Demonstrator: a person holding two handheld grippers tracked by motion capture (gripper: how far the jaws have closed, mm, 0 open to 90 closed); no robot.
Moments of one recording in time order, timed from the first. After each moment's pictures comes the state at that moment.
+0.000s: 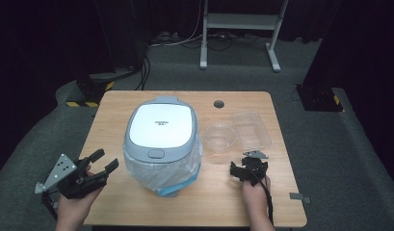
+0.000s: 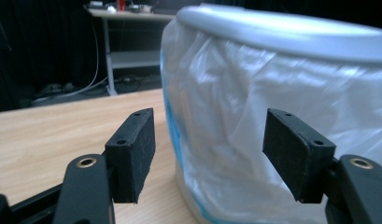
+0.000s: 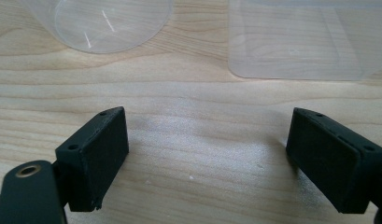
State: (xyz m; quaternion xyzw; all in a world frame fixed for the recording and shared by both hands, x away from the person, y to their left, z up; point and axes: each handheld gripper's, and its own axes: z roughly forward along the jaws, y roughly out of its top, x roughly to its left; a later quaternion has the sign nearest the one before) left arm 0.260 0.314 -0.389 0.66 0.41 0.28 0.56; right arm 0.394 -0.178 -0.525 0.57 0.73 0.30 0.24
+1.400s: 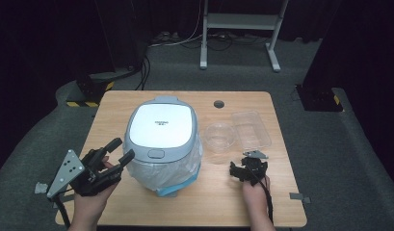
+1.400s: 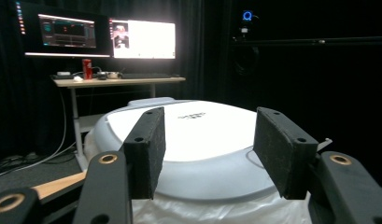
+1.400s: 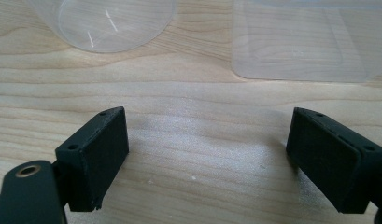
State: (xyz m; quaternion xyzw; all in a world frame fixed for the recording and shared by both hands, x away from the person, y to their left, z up) left arm 0.256 0.260 -0.347 0.62 0.32 0.31 0.65; right arm 0.394 -0.178 -0.525 0.56 0.73 0.30 0.24
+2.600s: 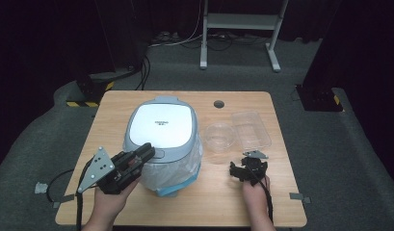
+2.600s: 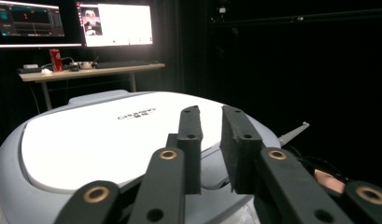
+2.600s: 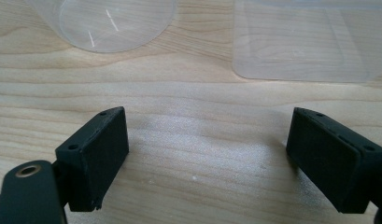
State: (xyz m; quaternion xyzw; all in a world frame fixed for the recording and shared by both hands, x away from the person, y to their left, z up) left arm 0.267 0.213 -0.347 0.66 0.29 0.28 0.63; right arm 0.394 -0.178 -0.525 0.56 0.74 0.30 0.24
